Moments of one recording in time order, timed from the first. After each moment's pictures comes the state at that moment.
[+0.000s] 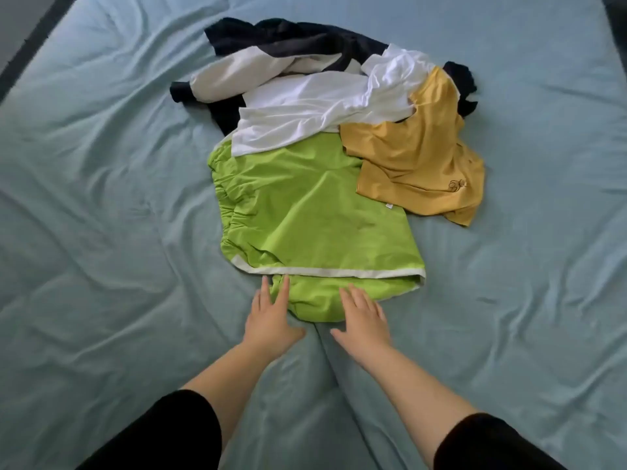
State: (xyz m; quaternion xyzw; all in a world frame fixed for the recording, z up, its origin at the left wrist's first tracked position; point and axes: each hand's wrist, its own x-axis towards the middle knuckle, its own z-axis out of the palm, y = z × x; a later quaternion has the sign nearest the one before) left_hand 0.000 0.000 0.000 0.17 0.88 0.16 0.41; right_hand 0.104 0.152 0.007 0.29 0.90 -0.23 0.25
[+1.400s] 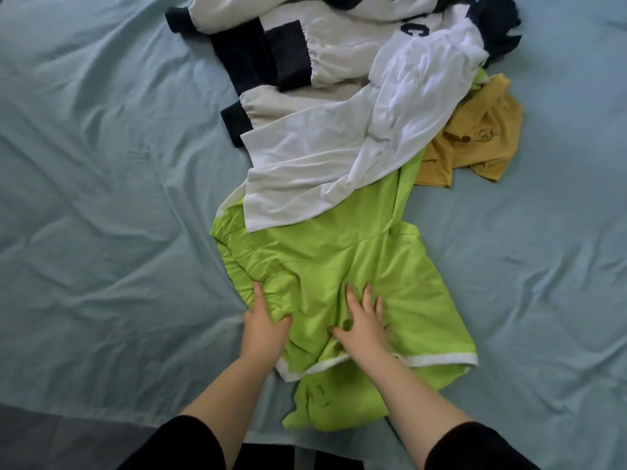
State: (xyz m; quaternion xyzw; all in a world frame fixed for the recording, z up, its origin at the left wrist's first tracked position) left_hand 0.070 -0.055 -0.035 -0.09 0.85 0.34 0.39; right_hand 0.164 0.099 -0.044 0.38 0.81 -0.31 0.33
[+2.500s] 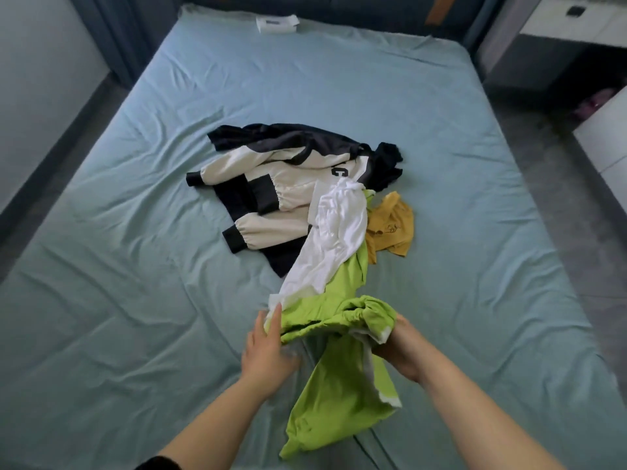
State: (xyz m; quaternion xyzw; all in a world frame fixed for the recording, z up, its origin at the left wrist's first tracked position) left_hand 0.060 -0.033 0.205 0.20 0.89 0.20 0.36; right_hand 0.183 0.169 0.244 0.41 0.48 -0.78 0.05
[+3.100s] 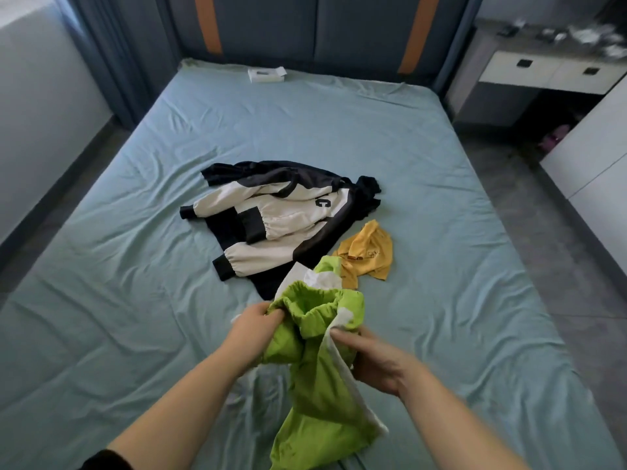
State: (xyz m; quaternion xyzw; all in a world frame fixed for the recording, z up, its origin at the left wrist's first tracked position) left_hand 0.039 0.011 0.317 0.11 0.81 0.44 0.37; right_hand 0.194 0.159 0.313 0.31 0.44 -0.84 0.11
